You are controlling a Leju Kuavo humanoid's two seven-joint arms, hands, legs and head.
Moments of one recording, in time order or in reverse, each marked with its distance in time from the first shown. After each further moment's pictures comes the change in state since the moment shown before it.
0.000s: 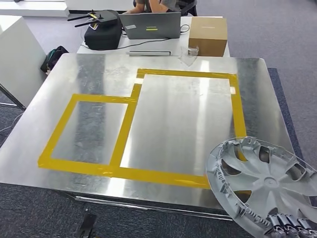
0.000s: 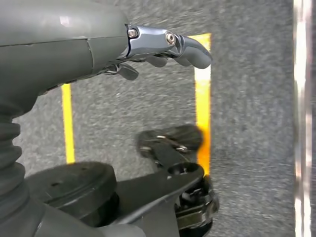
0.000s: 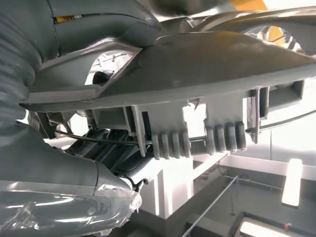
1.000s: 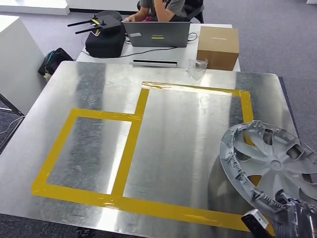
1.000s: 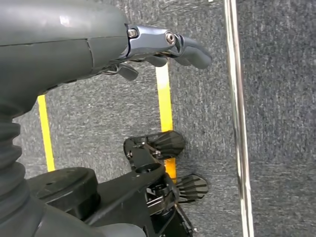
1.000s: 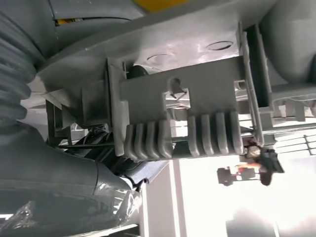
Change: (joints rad) left arm -0.042 -0.001 0.000 -0.001 -0.063 -0.041 0.012; right arm -0.206 -0.368 0.079 0.186 -0.419 0.325 0.335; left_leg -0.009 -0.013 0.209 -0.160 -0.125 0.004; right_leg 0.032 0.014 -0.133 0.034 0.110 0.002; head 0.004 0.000
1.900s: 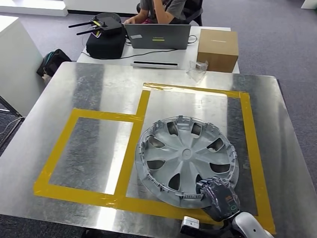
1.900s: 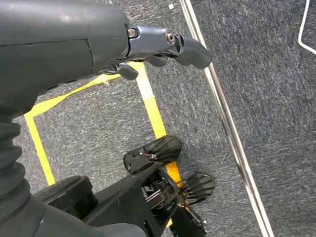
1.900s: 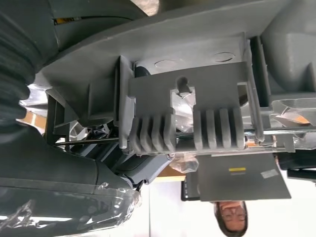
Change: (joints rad) left arm -0.052 -0.006 -0.105 0.000 -0.101 -0.053 0.026; right arm -0.450 -0.238 0.717 0.325 -0.063 0.047 -0.039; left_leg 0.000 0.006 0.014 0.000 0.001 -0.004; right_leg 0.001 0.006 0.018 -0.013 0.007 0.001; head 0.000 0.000
